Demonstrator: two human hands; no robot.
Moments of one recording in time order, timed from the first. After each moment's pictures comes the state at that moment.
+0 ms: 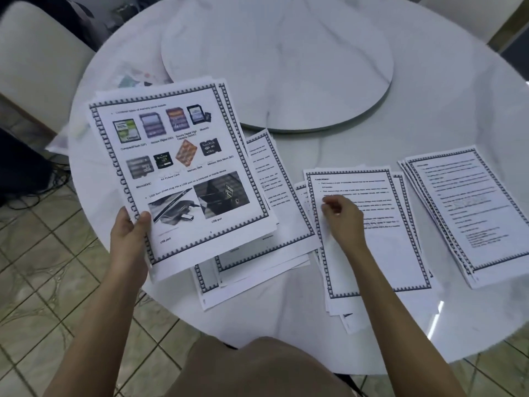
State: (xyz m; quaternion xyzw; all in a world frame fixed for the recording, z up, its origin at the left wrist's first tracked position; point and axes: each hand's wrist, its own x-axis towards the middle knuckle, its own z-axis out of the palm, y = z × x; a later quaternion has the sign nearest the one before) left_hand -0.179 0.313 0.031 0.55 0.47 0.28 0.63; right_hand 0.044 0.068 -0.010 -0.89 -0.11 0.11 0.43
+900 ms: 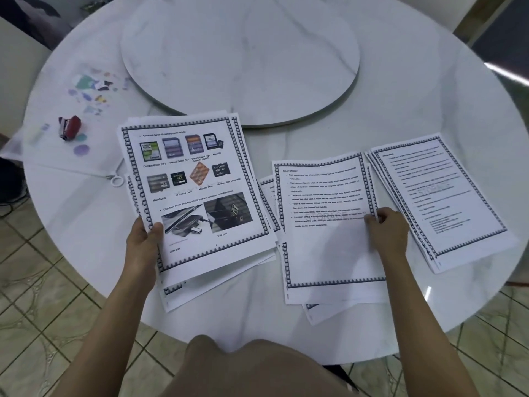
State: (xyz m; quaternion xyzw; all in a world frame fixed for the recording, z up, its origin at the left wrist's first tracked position) left_hand -0.142 0.263 -0.002 0.56 0.49 0.19 0.64; right_hand 0.094 -0.058 -0.015 -0.95 0.05 0.06 0.29
